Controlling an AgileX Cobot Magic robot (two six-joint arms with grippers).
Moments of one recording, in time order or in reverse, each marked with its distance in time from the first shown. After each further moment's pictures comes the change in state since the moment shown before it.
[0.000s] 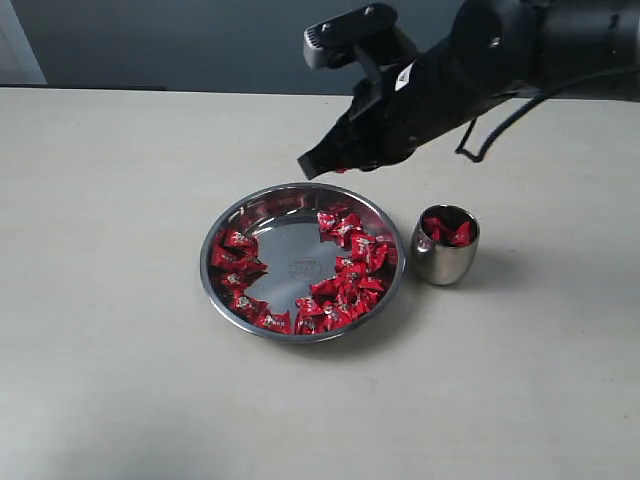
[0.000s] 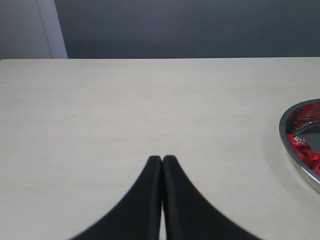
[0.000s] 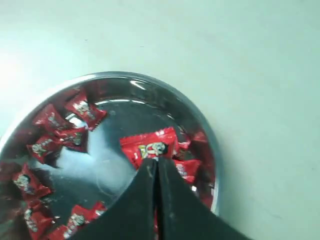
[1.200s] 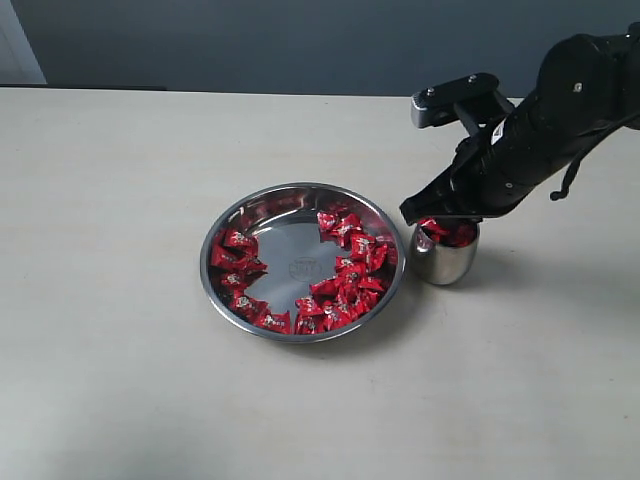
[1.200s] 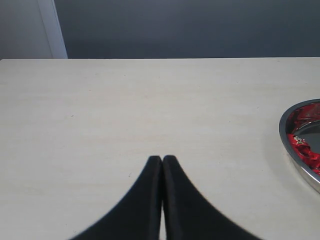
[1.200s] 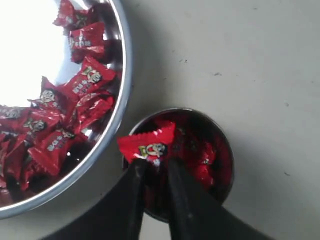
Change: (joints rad) left arm 0.000 0.000 0.000 0.000 0.000 0.000; right arm -0.184 -0.020 0.174 -0.094 0.116 0.093
